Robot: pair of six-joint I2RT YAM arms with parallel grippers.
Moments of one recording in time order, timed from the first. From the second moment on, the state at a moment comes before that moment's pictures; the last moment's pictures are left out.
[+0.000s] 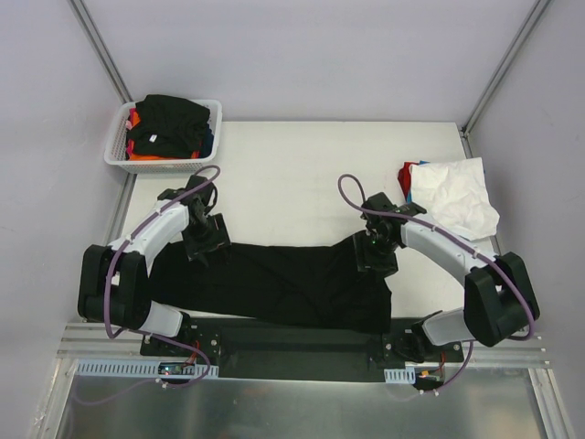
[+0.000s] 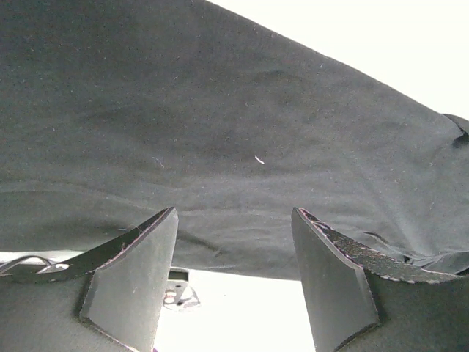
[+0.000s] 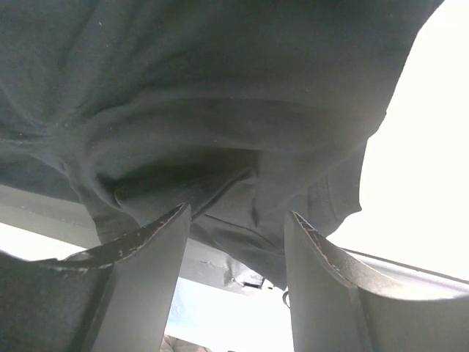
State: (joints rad) left arm -0.20 1.43 0.93 -0.95 0.11 -0.57; right arm 0.50 1.41 0.91 -0.97 -0.14 0.42
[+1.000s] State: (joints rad) left arm -0.22 1.48 0.98 -0.97 0.11 -0.59; right arm 0.50 1.51 0.87 -0.86 -0.23 0.39
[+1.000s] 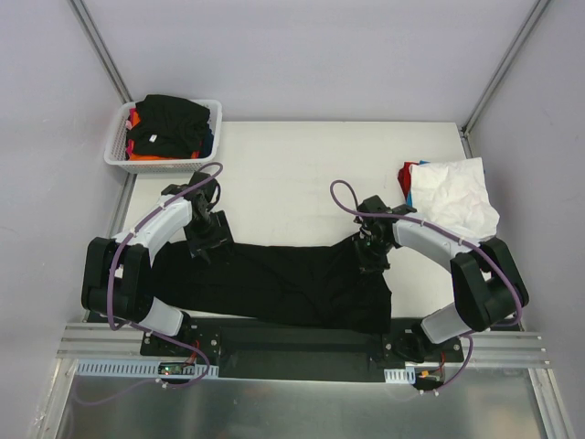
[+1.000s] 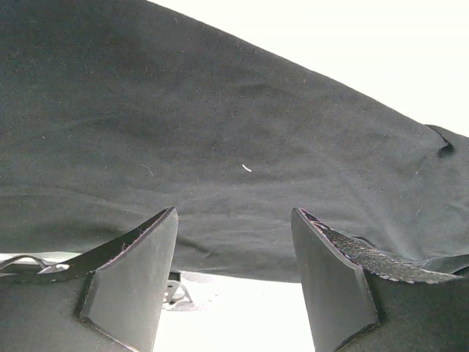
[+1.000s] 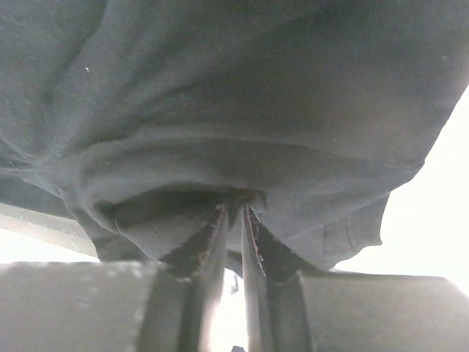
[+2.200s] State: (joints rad) left arm -0.32 1.48 0.98 -0.97 0.10 -0.63; right arm 0.59 0.92 0.82 -1.19 -0.21 0.55
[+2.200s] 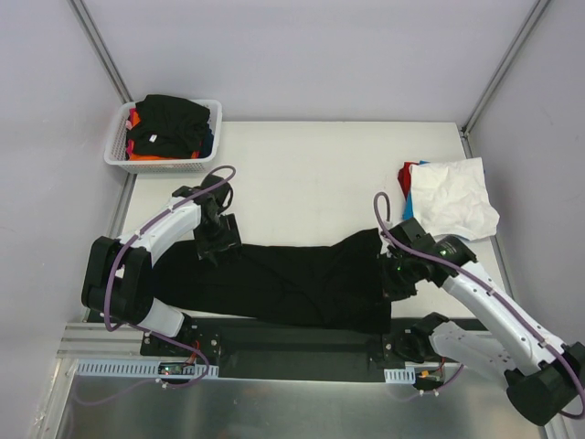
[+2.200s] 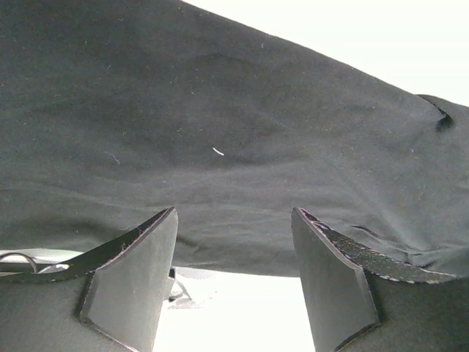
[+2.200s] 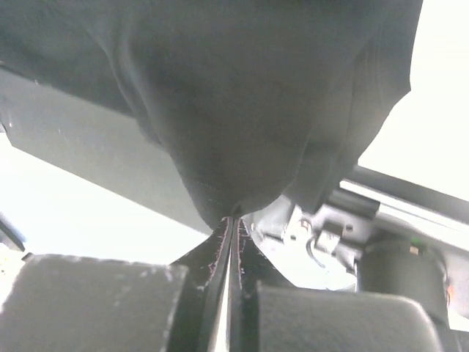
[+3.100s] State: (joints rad) left arm -0.32 1.48 0.99 -0.97 0.04 -0.62; right arm 0.56 1.20 0.82 -1.10 -0.11 0.53
